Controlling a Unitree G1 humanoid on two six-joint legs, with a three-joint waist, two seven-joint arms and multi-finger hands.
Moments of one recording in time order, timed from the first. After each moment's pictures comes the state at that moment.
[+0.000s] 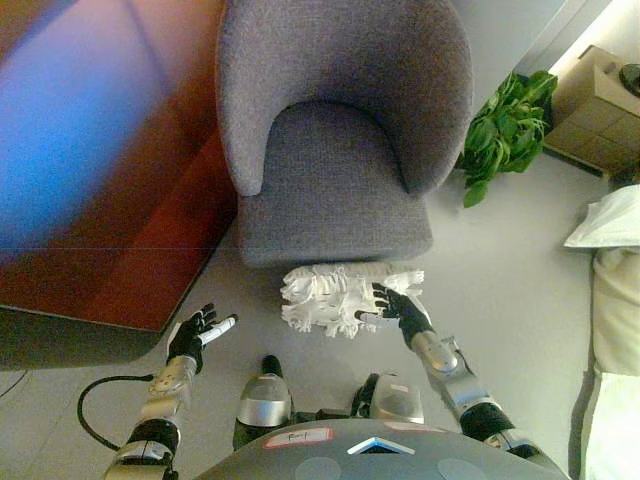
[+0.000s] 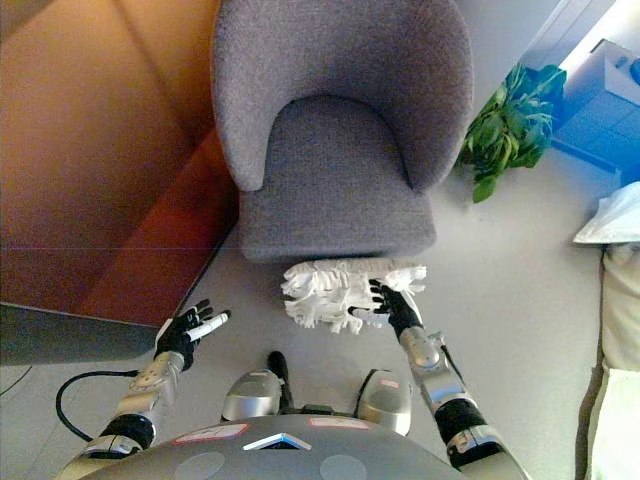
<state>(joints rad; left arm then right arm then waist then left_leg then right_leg) 0.09 0.35 -0.04 0.88 -0.30 -0.11 -0.01 0.05 -0.30 0.31 0.59 -0.08 -0.03 -0.04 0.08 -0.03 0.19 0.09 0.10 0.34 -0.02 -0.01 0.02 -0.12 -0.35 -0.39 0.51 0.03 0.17</state>
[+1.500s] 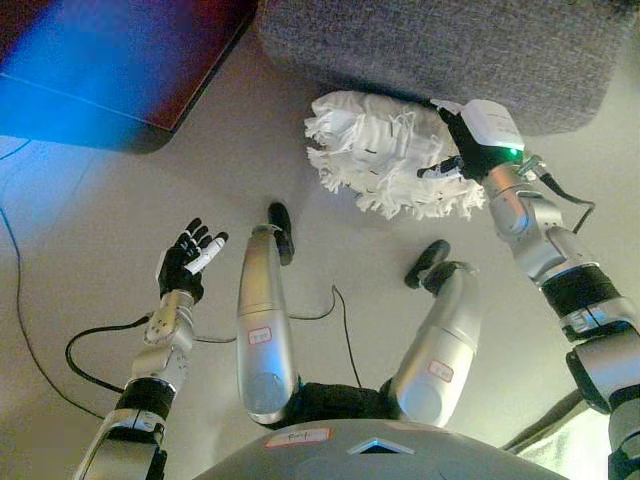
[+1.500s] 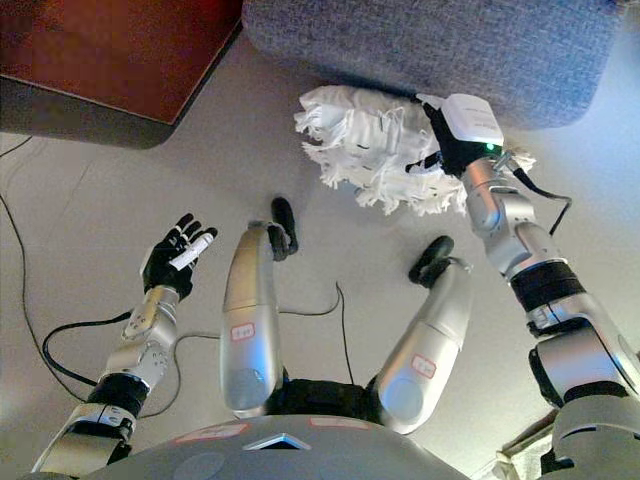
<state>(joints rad) -0.04 0.44 -0.12 0.57 -0.69 -0.20 0.08 -0.62 -0.75 0.49 0.49 -0.44 -0.01 -0.17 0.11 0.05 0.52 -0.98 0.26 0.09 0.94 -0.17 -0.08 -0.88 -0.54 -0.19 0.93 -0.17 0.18</state>
